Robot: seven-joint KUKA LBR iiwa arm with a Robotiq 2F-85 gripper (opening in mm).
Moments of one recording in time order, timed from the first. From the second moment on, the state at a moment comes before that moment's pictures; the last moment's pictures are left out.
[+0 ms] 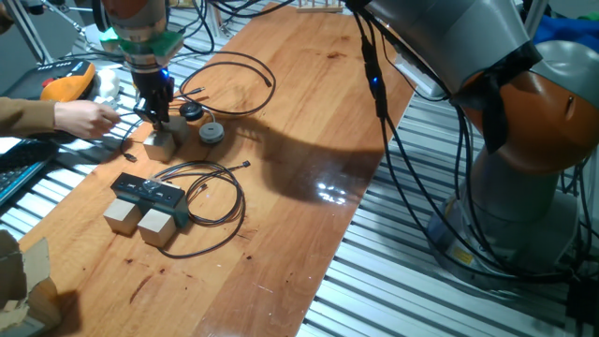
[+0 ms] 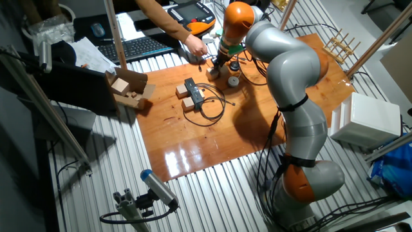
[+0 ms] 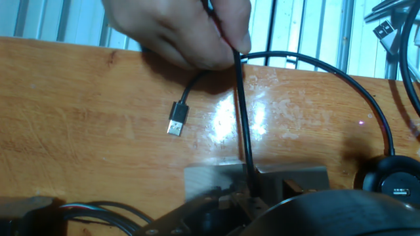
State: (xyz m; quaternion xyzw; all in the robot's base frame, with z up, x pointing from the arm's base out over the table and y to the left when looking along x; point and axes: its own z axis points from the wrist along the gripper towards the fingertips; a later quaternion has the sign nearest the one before) arm 0.741 0.046 0.084 -0.09 0.99 0.03 0.05
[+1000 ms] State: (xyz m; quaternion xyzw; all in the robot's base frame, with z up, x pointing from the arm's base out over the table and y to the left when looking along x) arm 0.720 0.067 0.112 -0.06 1.00 0.05 0.04
